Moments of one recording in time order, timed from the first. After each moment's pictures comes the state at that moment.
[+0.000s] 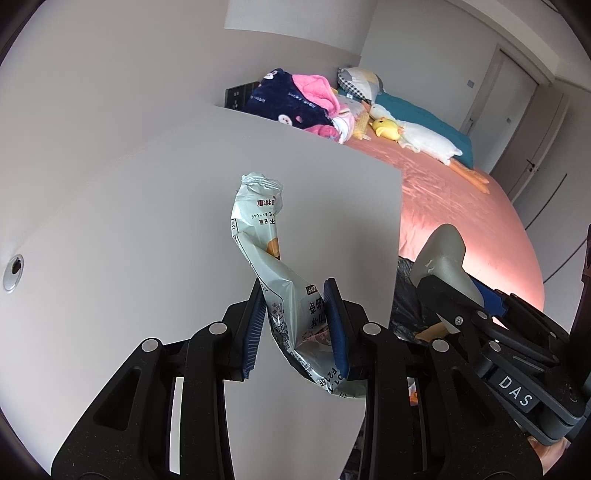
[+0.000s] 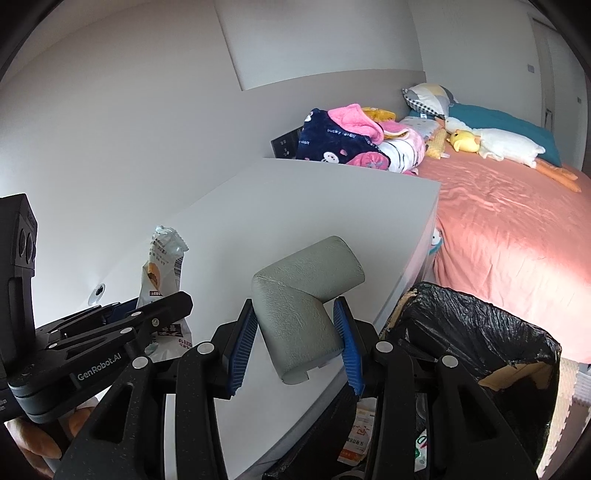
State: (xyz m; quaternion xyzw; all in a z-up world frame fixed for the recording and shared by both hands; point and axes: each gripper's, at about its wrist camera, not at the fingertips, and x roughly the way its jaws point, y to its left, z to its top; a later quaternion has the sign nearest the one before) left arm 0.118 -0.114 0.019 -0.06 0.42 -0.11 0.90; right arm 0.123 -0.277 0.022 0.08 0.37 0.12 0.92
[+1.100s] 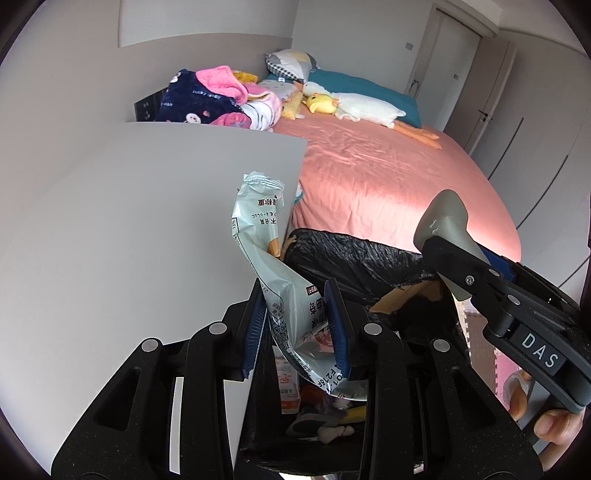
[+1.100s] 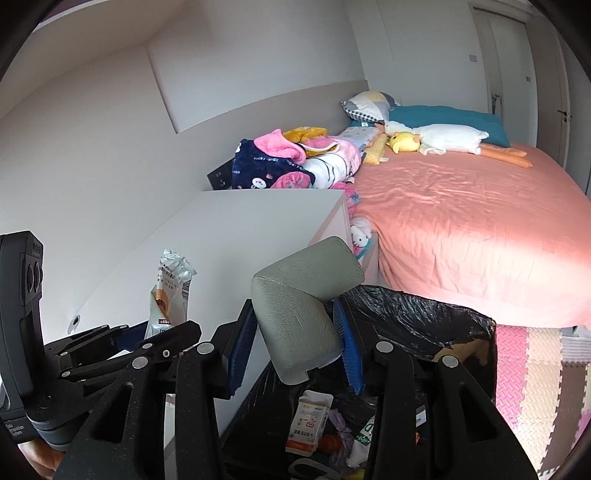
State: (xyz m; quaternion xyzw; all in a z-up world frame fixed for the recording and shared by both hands) left arm 0.099 -0.229 0.019 0.01 0.42 -0.21 0.88; right arm 0.071 -0.386 0.037 0.13 0.34 0.03 0.93
